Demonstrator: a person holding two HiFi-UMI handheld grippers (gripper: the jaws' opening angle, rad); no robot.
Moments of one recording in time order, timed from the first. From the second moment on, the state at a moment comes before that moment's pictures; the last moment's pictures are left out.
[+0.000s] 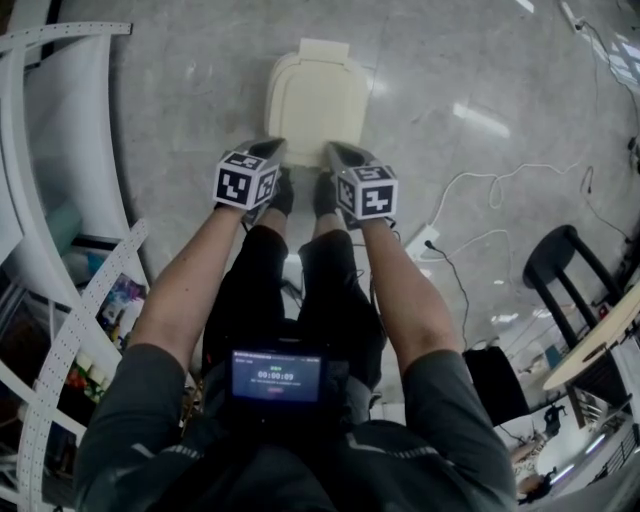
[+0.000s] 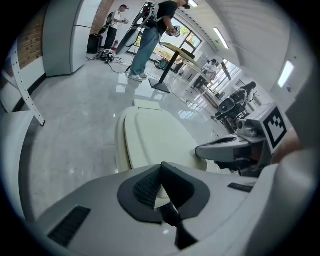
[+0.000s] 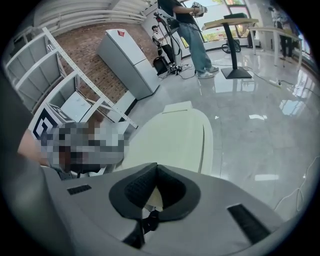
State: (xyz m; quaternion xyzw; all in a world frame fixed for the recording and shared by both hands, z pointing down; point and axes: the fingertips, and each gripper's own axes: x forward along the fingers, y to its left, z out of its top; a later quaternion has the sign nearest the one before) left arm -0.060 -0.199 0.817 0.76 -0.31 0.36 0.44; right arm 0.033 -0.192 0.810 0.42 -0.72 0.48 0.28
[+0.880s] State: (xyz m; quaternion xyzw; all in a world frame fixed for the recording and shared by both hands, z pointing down) left arm -0.064 -0.189 0.855 0.75 -0.33 0.38 0.43; right arm 0.026 -0.185 0.844 0.43 -0.71 0.46 0.32
